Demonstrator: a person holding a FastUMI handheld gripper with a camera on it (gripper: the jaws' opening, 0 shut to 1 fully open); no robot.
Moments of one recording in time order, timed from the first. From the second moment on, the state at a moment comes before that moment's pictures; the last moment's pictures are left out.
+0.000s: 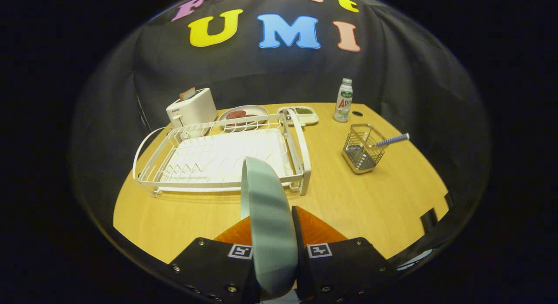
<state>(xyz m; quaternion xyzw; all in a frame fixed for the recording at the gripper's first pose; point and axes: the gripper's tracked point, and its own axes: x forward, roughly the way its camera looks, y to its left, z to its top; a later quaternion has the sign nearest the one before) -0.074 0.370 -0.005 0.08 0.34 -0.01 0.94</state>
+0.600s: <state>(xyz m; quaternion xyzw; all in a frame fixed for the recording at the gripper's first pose) -0.068 0.406 -0.039 0.26 0.38 0.06 0.88</state>
